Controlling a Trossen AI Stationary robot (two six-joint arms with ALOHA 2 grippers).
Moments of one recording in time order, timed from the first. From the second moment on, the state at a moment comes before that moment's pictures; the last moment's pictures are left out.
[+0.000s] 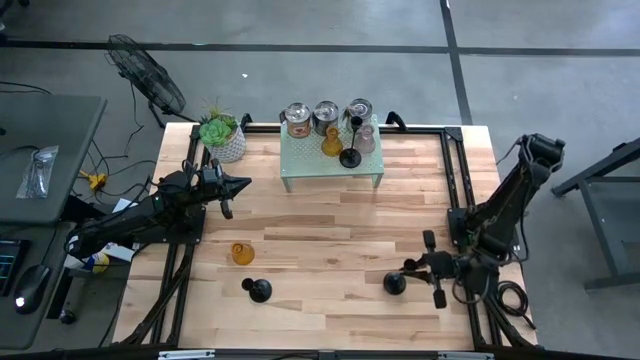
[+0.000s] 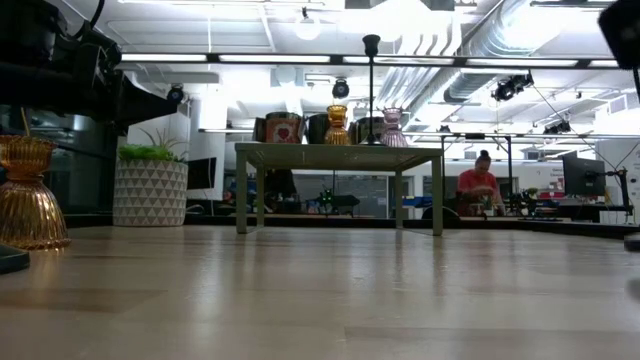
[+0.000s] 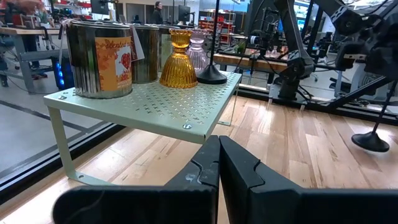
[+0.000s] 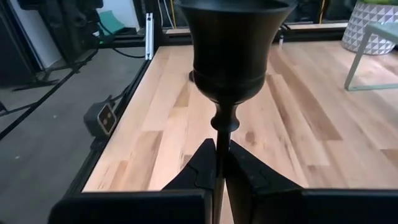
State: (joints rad) left arm 0.37 0.01 0.03 0.00 0.03 -0.08; right arm 1.02 1.04 0.46 0.09 0.88 0.50
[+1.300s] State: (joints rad) left arm 0.37 0.01 0.03 0.00 0.03 -0.08; right arm -0.04 1.41 1.22 -0.07 0.36 0.10
